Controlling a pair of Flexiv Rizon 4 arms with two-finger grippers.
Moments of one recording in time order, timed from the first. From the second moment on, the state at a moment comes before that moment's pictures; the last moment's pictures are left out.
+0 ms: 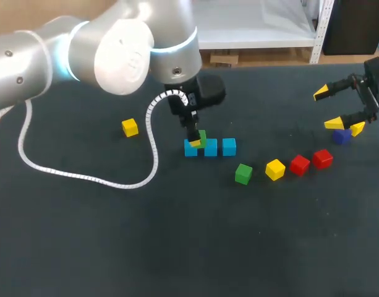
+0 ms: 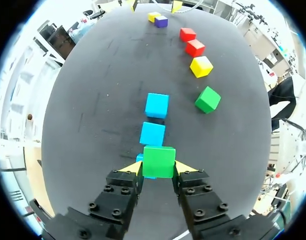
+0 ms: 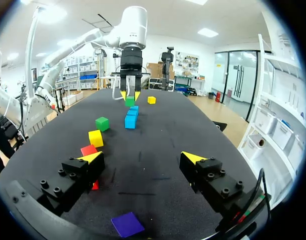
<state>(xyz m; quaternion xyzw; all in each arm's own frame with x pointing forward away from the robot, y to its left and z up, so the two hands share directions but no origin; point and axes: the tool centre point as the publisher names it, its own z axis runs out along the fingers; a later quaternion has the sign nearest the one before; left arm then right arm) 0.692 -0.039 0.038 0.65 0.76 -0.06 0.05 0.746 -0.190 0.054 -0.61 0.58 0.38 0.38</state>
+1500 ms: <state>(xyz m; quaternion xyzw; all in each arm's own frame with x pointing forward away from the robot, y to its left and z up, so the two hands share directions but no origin) 0.700 -0.045 0.032 0.67 0.74 -0.06 0.05 0.746 -0.190 0.054 -0.61 0.58 0.38 0.38</state>
